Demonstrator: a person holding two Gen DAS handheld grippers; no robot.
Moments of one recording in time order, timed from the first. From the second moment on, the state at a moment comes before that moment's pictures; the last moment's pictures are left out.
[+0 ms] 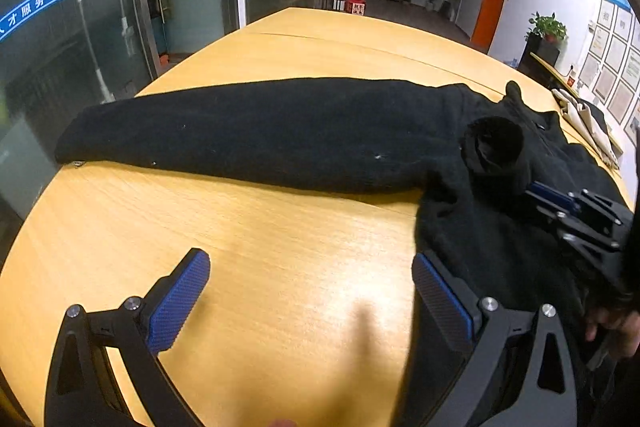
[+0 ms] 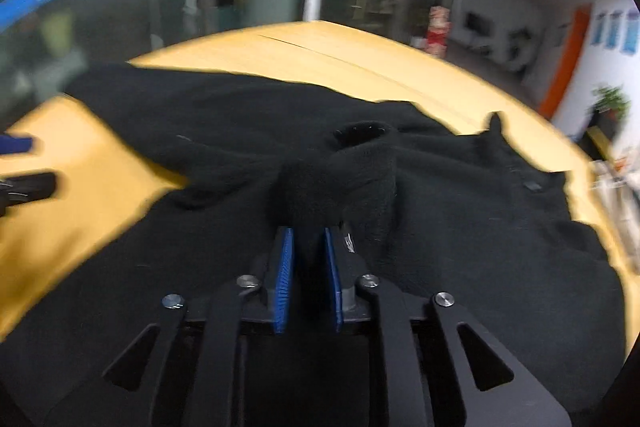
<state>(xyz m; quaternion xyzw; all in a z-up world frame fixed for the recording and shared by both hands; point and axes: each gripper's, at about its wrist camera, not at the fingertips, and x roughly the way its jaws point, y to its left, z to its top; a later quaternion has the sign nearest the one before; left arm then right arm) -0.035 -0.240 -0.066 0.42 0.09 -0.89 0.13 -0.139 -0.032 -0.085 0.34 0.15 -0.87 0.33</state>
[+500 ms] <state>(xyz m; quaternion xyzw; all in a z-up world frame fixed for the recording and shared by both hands) -0.052 -0.277 -0.072 0.43 0.11 -0.88 0.17 -0.128 -0.078 -0.094 0.40 0.09 -0.79 0.47</state>
